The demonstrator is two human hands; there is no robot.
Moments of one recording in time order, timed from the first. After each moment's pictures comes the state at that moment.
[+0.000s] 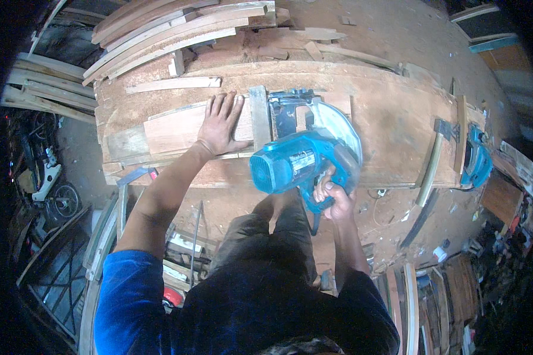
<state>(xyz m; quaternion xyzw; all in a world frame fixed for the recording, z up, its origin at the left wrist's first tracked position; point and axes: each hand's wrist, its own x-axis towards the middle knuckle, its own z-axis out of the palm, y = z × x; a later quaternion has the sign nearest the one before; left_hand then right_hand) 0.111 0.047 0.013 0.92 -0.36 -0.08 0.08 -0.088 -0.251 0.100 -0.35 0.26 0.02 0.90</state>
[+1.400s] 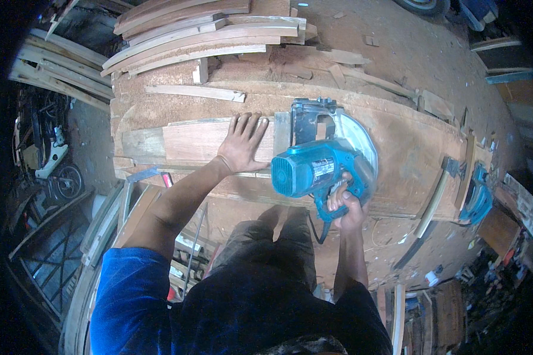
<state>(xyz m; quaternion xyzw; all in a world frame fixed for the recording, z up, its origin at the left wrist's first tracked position) 0.114 0.045 0.024 0.93 -0.35 -0.13 0.06 -0.027 -0.250 0.110 -0.41 0.23 0.00 0.89</state>
